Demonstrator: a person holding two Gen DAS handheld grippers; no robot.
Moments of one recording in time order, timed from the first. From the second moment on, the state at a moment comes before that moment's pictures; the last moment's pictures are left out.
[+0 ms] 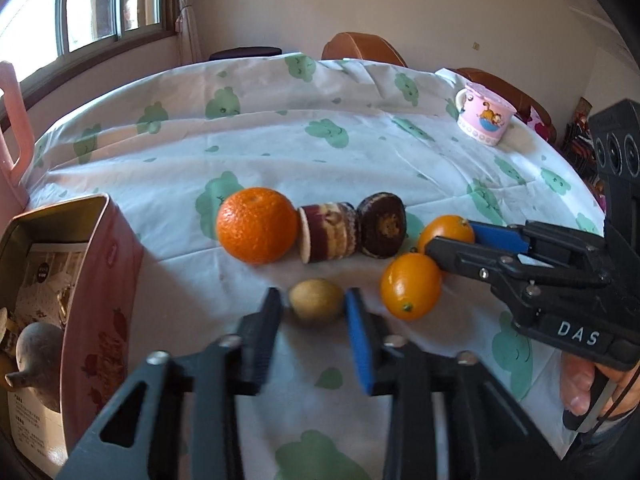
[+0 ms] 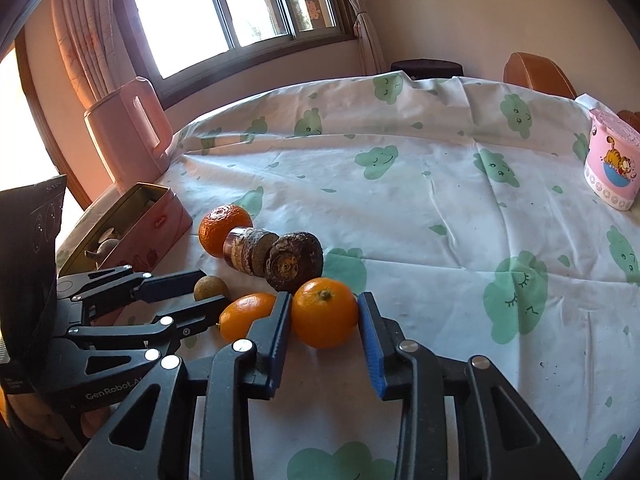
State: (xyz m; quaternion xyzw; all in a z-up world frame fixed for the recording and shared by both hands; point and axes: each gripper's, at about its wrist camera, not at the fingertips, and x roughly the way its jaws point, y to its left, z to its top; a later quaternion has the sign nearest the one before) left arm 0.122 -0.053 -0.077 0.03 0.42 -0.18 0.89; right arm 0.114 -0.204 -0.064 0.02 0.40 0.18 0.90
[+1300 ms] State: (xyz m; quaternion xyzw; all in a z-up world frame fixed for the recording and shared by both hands) left arm 0.081 -0.043 -0.042 0.05 0.28 -0.11 0.95; right arm 0.078 -0.200 -0.036 -0.01 0.28 0.19 0.94
